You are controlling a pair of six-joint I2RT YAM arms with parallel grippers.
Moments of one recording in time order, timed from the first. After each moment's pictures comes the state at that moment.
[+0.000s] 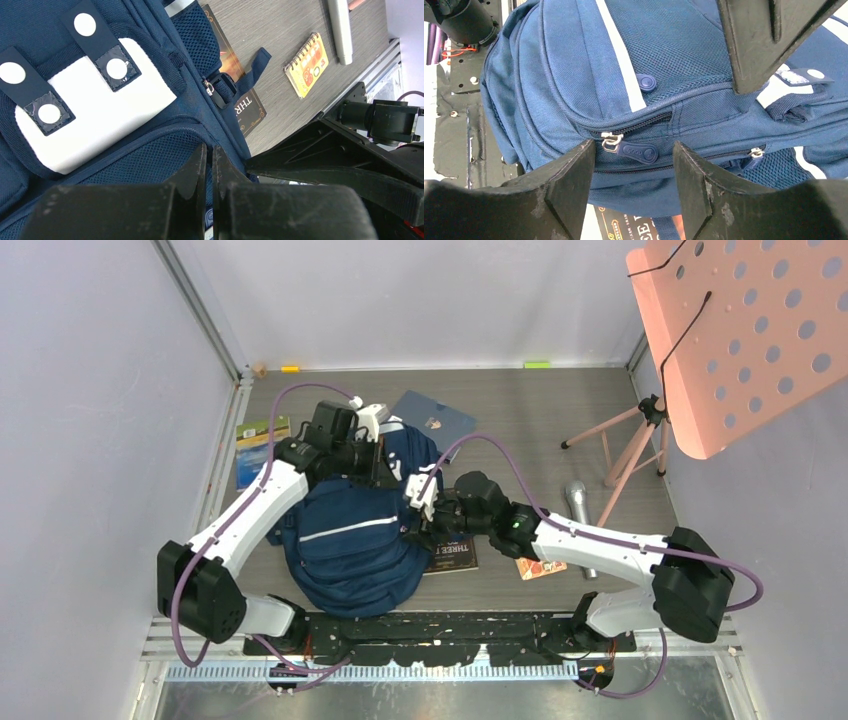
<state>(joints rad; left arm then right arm) -0.43 1.36 1.17 -0.64 0.47 -0.27 0.97 1.32 0.80 0.14 -0.31 -0.21</state>
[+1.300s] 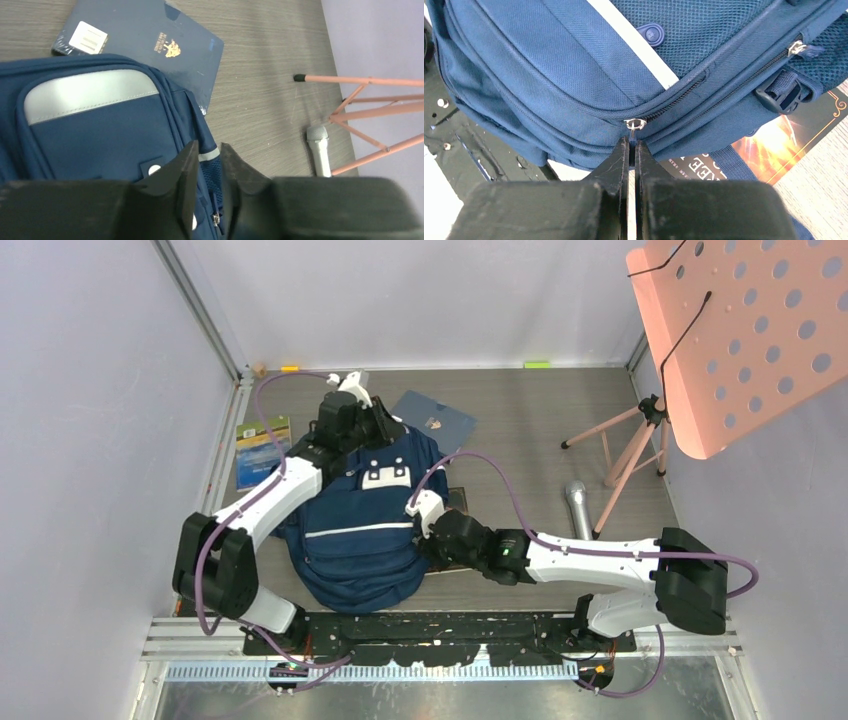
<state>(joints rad) -0.42 1.50 1.09 0.02 0.17 -0.61 1.18 1.33 0.77 -0.05 0.18 0.22</state>
